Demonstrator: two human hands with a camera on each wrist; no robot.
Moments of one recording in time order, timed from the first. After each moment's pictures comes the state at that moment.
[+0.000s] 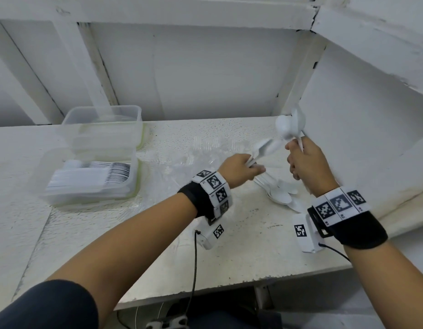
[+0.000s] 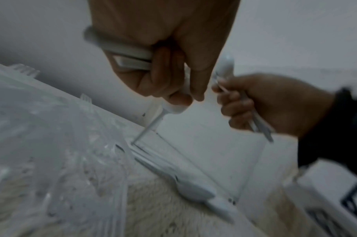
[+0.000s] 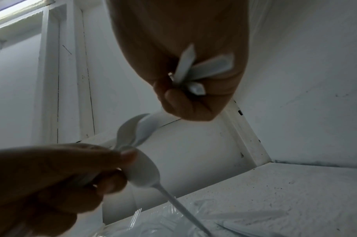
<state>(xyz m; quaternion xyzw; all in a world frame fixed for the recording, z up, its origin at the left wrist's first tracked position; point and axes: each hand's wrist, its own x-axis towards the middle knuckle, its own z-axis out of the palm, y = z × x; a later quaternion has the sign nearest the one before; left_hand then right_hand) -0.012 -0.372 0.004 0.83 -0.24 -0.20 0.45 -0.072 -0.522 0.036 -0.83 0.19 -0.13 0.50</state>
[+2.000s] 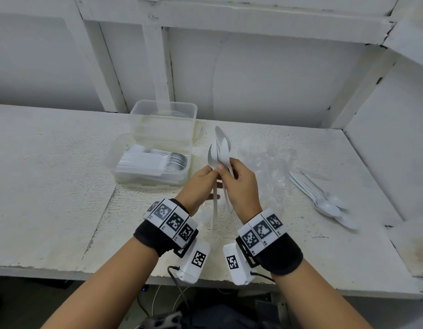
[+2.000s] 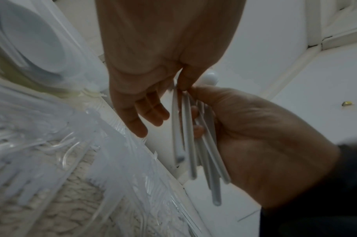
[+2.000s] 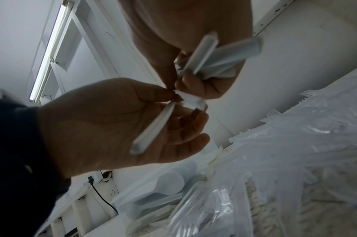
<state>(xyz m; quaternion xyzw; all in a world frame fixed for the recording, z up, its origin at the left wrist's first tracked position) -0.056 -0.206 0.002 0.70 0.02 -0.18 0.69 -0.068 -0.305 -0.004 -0.77 0.01 -0.10 0.63</state>
